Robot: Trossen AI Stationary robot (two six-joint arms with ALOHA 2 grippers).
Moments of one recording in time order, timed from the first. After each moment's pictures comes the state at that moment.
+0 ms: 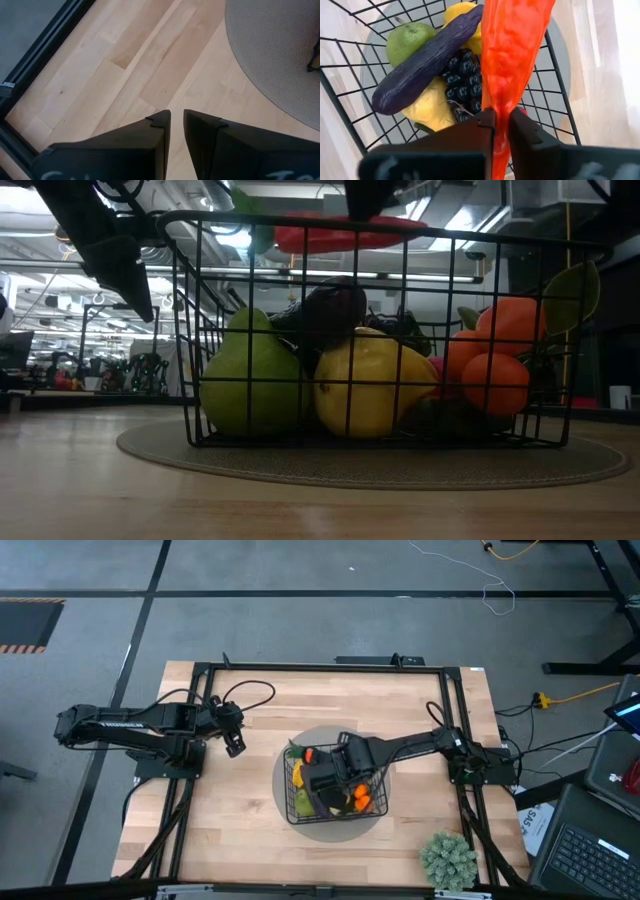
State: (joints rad) left arm 0.08 0.77 0.64 -0.78 -0.44 -0.33; right arm 0.29 2.19 2.35 -1.57 0.28 0.52
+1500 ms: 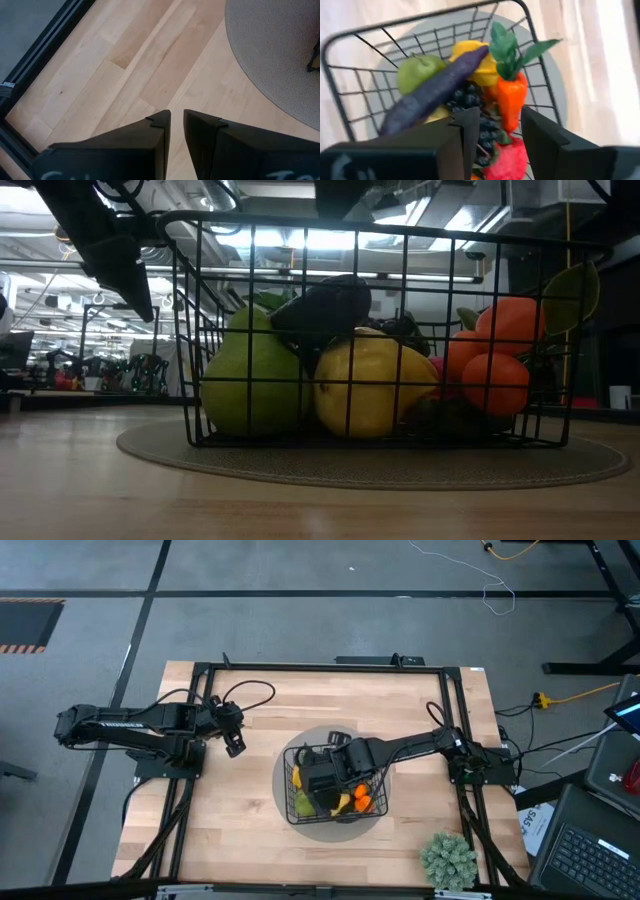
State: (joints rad) left arm 0.08 0.77 0.64 -0.78 -0.44 -0.33; right arm 0.28 2.19 2.35 -1.44 0.34 0.41
